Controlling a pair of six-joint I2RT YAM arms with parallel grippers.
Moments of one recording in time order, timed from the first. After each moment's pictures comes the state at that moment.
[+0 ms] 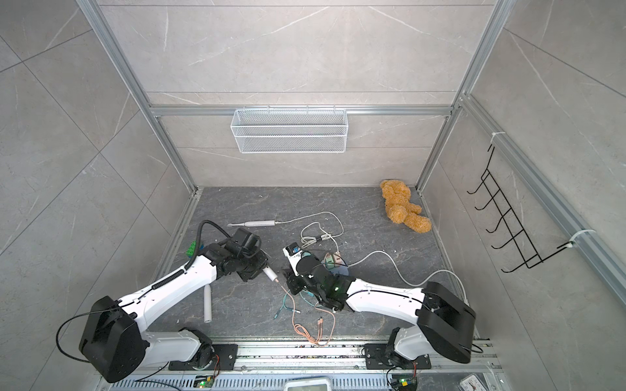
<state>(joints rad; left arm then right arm) -0.52 1.32 0.95 -0.73 0.07 -1.22 1.04 1.36 0.77 0.12 0.17 0.30</state>
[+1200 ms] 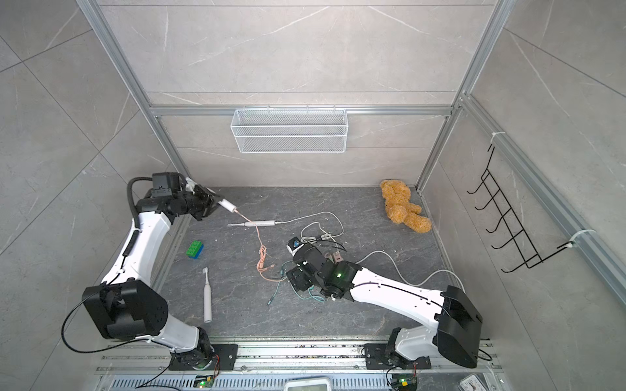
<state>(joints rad) 0.10 1.56 1.45 -0.72 0.56 -0.89 1.02 1.39 1.01 -0.44 0.18 0.23</state>
